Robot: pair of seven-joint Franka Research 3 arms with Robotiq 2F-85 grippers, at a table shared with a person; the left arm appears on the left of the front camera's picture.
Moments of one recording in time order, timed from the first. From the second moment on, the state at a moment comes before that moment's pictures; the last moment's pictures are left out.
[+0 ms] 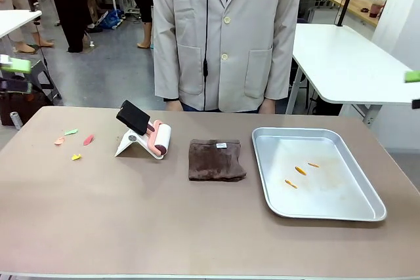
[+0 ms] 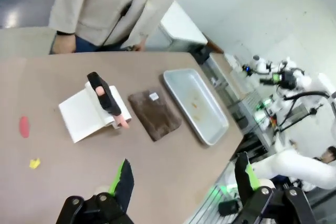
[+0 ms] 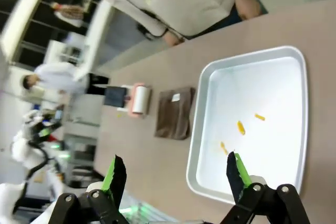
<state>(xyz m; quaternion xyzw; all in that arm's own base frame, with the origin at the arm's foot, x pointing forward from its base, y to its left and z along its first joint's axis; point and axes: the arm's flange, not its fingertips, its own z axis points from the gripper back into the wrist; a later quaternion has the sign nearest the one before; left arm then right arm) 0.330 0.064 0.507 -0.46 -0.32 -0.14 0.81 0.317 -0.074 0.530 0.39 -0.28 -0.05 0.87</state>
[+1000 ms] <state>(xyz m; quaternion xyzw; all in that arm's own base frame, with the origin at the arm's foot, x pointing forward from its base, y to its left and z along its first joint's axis) 0.476 -0.014 0.414 -0.28 -0.18 -0.13 0.93 0.371 0.265 0.449 0.19 -0.15 0.18 0.95</state>
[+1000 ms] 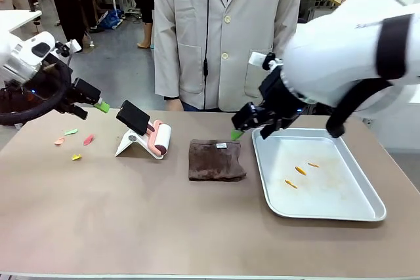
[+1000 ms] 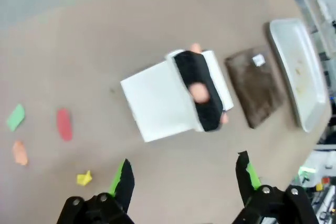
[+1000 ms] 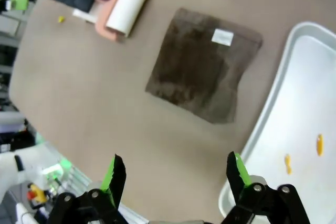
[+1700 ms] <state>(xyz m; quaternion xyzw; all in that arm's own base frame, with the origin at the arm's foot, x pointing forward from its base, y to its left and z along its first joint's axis) 0.480 -0.004 0.496 -0.33 -0.19 -0.11 0.92 0.421 0.311 0.363 0.15 -0.09 0.14 0.97</state>
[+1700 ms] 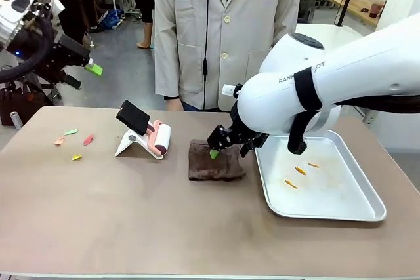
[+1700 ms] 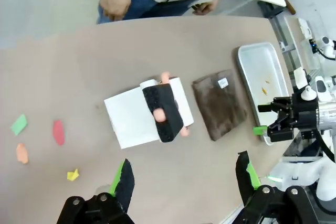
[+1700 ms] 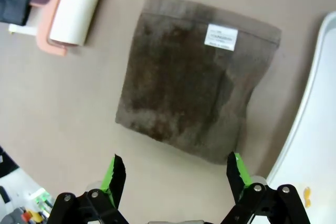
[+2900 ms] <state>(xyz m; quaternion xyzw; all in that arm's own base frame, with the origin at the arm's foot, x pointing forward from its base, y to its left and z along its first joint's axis) 0.509 -0.022 0.466 -0.35 -0.11 -0.13 0.92 0.449 0.310 0.347 0.15 -0.08 0.13 0.98</state>
